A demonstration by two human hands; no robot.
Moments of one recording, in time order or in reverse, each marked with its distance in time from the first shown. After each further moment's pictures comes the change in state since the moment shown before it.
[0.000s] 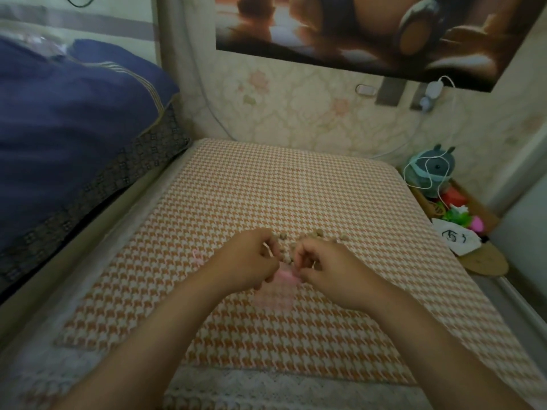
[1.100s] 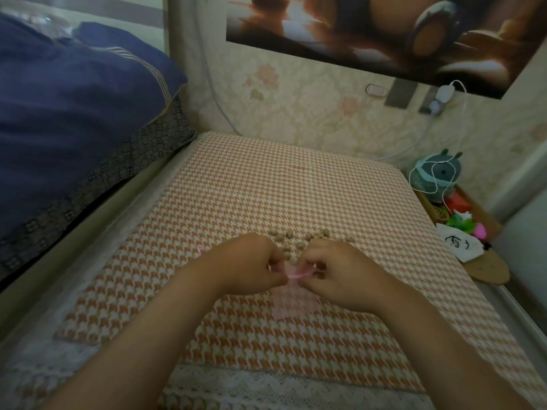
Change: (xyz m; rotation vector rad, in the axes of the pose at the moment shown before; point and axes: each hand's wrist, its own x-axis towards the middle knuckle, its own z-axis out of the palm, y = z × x) left_hand 0.003 -0.013 -0.017 0.452 -0.147 0.201; right_hand 0.008 0.001 0.000 -0.273 -0.057 -0.138
